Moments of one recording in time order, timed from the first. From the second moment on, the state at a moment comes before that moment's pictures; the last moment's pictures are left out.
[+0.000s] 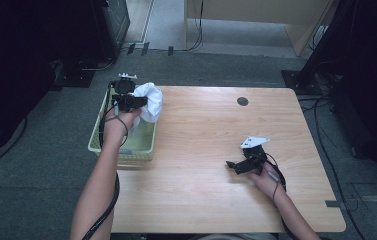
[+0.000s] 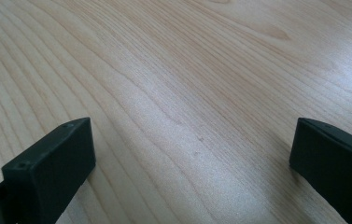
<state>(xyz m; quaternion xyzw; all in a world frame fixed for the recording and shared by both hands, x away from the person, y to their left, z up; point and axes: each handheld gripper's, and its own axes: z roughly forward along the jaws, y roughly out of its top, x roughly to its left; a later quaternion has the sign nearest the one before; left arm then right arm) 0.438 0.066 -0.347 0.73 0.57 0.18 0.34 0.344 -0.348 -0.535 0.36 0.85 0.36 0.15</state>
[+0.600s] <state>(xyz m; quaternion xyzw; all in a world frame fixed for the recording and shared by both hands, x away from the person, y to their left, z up) 0.423 0.042 -0.303 0.74 0.55 0.17 0.36 0.344 -0.348 -0.535 0.36 0.85 0.36 0.15</state>
